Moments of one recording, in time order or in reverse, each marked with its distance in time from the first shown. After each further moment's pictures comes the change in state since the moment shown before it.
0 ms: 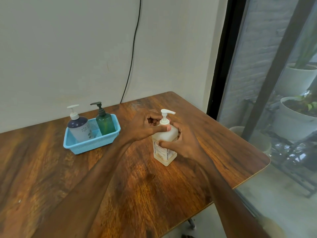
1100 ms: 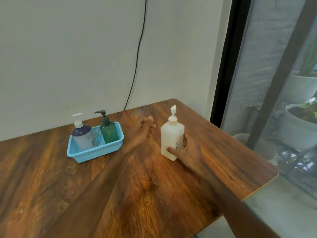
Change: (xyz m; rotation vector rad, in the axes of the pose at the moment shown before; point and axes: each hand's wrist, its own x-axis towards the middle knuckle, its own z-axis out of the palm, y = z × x) left_hand 0.006 -0.047 0.006 -0.176 0.312 -0.561; right_hand 0.014 0.034 0.011 -0.124 0.179 0.170
